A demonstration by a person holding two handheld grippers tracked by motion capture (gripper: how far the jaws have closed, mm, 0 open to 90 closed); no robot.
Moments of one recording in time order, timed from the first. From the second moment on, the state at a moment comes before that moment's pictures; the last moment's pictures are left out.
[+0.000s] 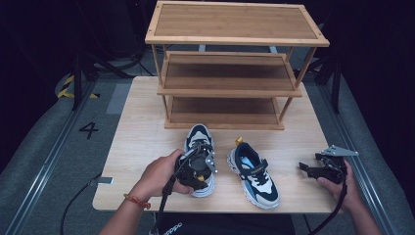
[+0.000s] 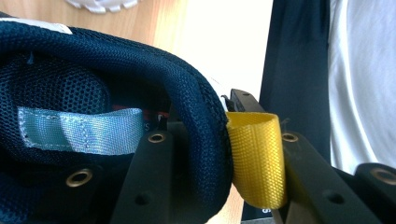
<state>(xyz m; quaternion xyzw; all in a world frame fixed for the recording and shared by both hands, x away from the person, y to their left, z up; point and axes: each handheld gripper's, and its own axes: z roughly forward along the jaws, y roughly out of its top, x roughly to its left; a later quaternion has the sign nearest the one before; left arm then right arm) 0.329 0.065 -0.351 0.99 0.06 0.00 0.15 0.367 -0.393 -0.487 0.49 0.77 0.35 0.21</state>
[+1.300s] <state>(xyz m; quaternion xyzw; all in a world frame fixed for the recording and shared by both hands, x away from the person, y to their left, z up) 0.406 0.003 -0.224 0.98 0.00 0.09 0.20 0.367 -0.393 -0.487 0.49 0.78 0.35 0.21</state>
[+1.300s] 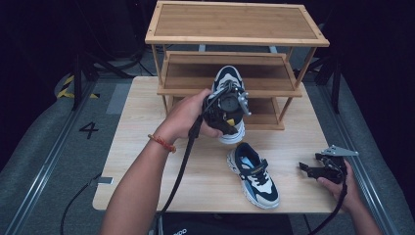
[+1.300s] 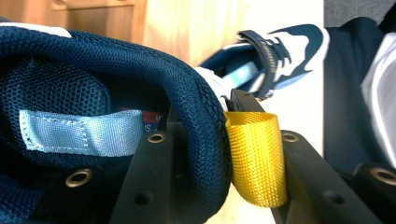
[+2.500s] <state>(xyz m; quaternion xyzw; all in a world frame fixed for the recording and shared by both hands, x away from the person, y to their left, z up) 0.526 -0.003 -0.212 0.98 0.06 0.11 0.16 0.366 -0.394 -0.487 0.48 0.78 0.35 0.21</state>
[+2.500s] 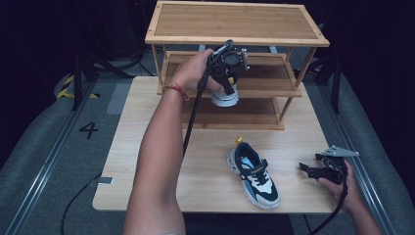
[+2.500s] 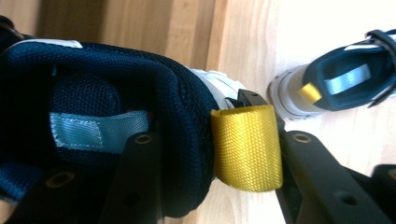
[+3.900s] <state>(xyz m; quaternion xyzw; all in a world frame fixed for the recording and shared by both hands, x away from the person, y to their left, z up) 0.475 0.056 -0.269 0.86 0.31 0.24 0.34 0.365 -0.393 -0.487 0.48 0.78 0.35 0.21</state>
